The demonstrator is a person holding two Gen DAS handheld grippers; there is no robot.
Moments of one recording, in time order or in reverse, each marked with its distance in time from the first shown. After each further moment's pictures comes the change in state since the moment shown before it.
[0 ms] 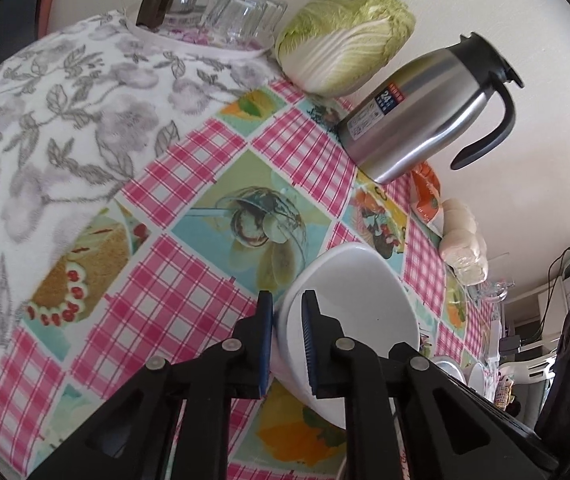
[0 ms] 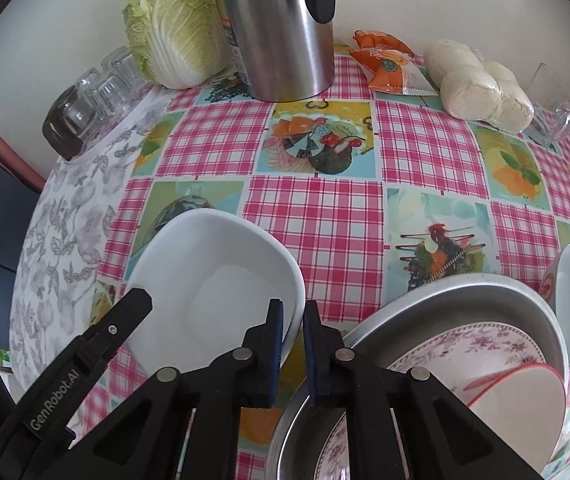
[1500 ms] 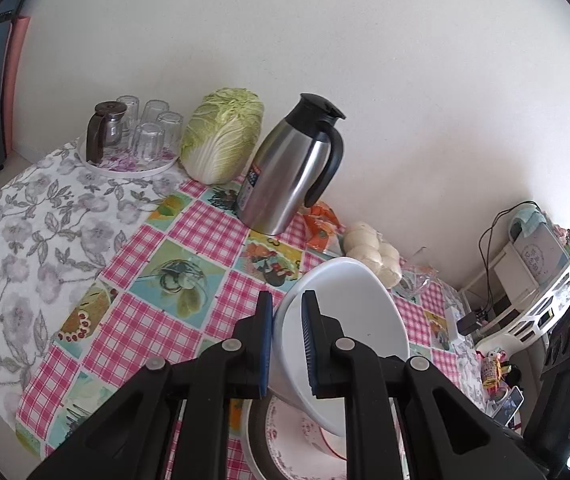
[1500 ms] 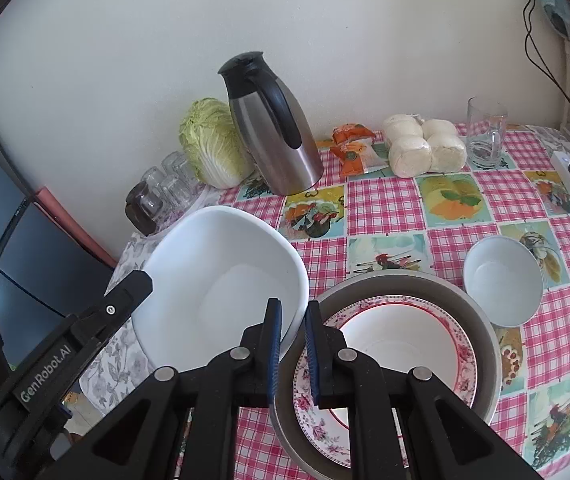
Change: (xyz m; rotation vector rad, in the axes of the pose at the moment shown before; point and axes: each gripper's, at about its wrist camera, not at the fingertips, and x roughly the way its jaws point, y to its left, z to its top) left arm -0.132 -0.109 -0.052 0.265 -0.261 -0.089; right arm -0.155 -0.071 -0.060 0.095 -0.311 0.200
